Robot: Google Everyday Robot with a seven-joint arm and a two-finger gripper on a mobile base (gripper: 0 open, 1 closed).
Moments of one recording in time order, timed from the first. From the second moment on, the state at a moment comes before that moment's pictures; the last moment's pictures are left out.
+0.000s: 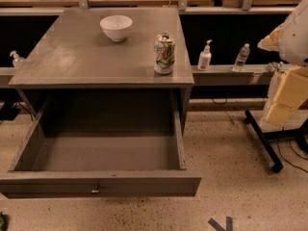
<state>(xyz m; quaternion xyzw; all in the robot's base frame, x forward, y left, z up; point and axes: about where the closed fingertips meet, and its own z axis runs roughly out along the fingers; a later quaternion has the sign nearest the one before) 0.439 -0.215 0.982 -0.60 0.78 -0.04 0.17</state>
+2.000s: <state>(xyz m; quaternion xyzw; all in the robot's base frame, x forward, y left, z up) 0.432 -0.031 0.827 -0.67 0.70 0.09 0.25</state>
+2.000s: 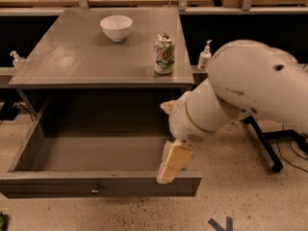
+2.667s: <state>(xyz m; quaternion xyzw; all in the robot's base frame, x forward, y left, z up) 0.438 0.008 0.731 -0.70 0.66 0.06 0.27</state>
